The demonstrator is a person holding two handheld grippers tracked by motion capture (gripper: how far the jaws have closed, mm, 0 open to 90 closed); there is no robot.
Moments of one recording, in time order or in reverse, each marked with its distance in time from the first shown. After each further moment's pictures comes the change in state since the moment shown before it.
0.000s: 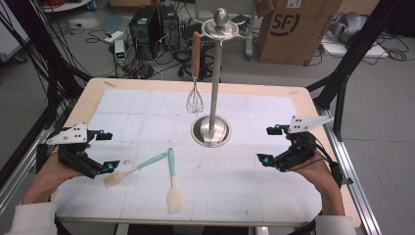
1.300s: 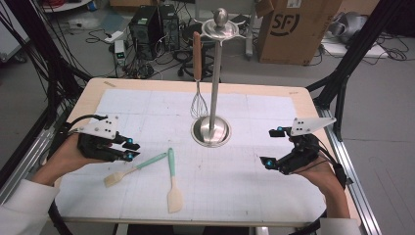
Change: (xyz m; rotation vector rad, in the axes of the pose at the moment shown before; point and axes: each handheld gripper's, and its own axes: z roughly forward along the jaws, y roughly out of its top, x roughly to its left) left arm -0.016 0.071 0.038 0.262 -0.193 0.225; right arm 0.002 -0.003 -0.006 0.030 0.003 -0.007
